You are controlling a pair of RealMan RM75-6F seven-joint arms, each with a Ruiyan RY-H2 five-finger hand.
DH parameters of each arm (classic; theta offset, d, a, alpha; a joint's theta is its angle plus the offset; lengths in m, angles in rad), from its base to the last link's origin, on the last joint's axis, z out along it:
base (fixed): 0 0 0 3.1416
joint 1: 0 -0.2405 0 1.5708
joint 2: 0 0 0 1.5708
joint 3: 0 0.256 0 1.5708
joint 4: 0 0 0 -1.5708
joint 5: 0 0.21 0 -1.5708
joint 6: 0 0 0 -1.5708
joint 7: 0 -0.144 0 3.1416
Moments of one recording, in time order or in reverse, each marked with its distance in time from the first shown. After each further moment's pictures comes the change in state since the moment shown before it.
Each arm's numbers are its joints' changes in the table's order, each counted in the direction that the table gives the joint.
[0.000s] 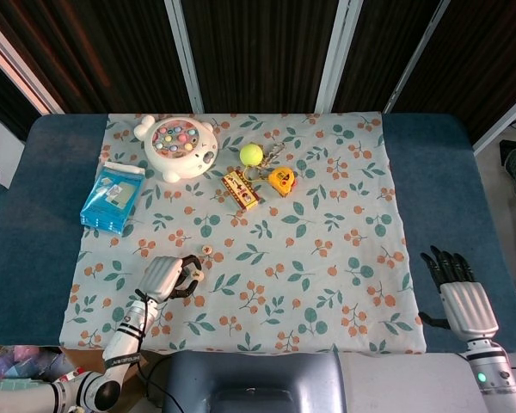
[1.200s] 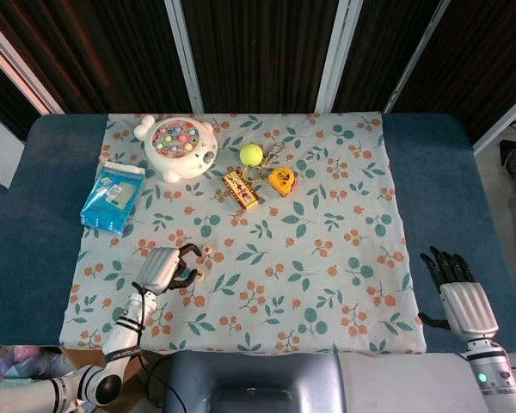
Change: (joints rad) left arm 0.006 0.008 -0.061 -0.005 0.015 0.023 0.071; right arm -0.001 0.009 -0.004 0.006 -0.001 -0.005 -0.012
